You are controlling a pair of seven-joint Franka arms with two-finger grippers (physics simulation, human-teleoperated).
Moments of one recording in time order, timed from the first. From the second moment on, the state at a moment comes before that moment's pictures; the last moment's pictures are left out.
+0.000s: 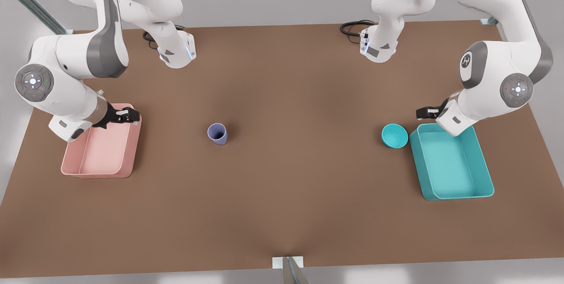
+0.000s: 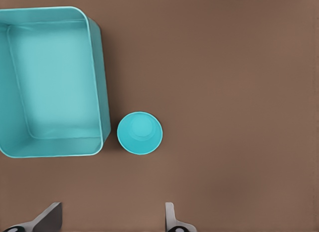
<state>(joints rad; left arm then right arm) 0.02 0.19 -0.10 -1.51 0.01 1.45 -0.06 0.08 0.17 0.01 -1.43 -0.05 1.44 -0.04</state>
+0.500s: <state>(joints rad) -0.08 0.44 -0.10 -1.91 0.14 1.94 -0.08 0.34 0.37 0.03 -1.65 -0.05 1.68 -0.03</state>
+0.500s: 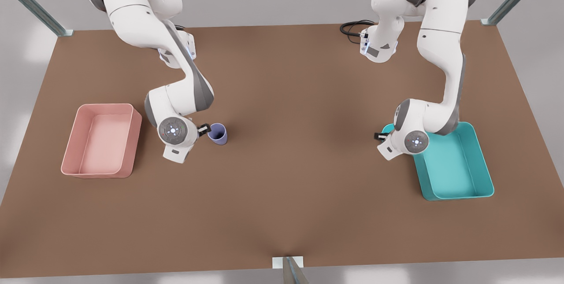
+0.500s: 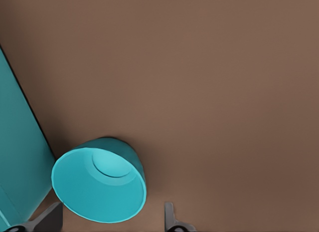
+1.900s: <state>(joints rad) -0.11 0.30 0.08 -1.78 0.19 2.01 -0.28 0.35 0.38 0.03 -1.87 -0.02 2.12 0.09</state>
